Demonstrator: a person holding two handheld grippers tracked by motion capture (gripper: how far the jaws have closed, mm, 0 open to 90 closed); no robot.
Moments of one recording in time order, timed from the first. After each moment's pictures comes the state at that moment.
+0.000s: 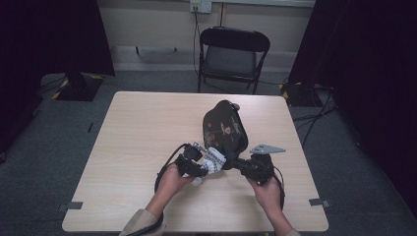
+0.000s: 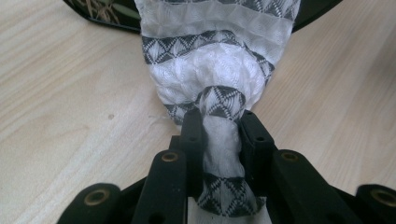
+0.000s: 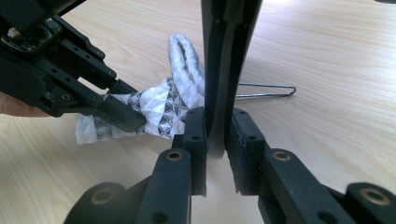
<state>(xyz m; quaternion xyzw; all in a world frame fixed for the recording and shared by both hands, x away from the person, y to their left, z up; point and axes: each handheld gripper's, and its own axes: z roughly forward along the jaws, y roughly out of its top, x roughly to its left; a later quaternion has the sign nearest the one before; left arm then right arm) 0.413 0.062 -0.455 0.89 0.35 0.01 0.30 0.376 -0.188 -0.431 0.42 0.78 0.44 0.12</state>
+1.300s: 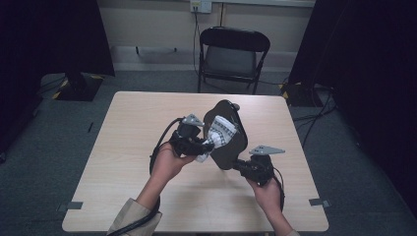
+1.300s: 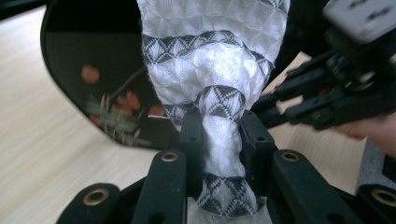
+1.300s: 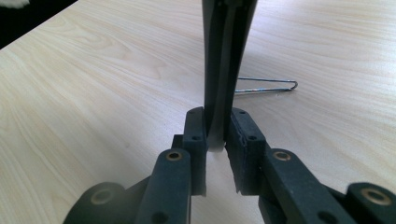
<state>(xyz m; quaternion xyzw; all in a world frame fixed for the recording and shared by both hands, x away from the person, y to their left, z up) 0.403 0.066 -0.332 0.84 0.31 0.06 0.43 0.374 -0.188 -0.433 0.43 0.78 0.44 0.12</state>
